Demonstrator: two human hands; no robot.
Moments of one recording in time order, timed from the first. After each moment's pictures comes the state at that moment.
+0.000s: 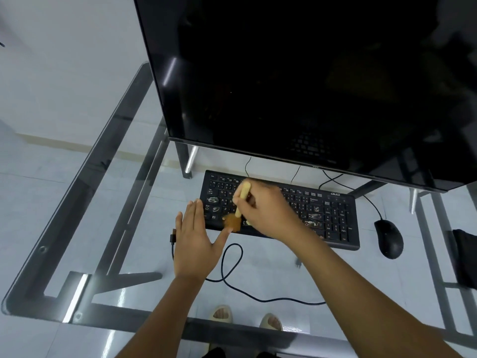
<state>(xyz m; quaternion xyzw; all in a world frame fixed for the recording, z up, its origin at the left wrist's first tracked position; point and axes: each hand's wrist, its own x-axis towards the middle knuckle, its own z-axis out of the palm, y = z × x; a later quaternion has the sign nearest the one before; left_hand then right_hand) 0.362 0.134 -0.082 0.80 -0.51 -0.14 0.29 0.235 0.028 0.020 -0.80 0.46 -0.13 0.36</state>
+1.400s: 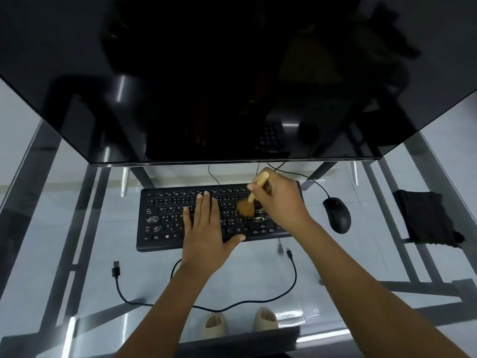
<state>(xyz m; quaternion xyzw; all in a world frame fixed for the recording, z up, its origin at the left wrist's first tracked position) 0.270 0.066 -0.070 0.69 -0.71 -0.12 0.10 0.106 -0.008 0.019 -0.71 0.58 -0.25 0.30</state>
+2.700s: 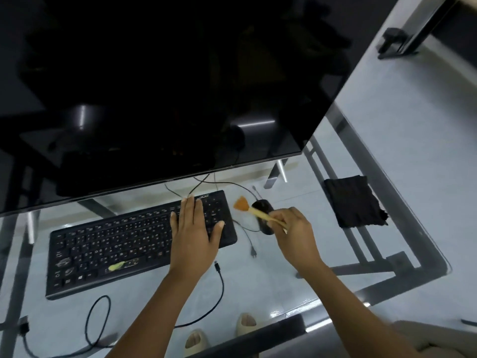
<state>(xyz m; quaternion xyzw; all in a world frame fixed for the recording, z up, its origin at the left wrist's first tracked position) 0.132 0.032 -0.036 0.66 -0.72 -0.15 0.17 -0.093 0.049 -0.018 -0.64 0.69 -0.26 0.19</state>
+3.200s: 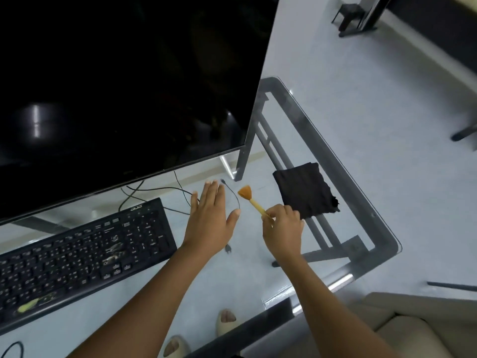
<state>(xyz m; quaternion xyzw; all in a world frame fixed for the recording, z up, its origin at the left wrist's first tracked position) -0.031 -0.012 -0.027 0.54 -0.82 -0.18 0.08 -0.198 0.044 -0.066 -0.50 0.84 -0.20 0.09</state>
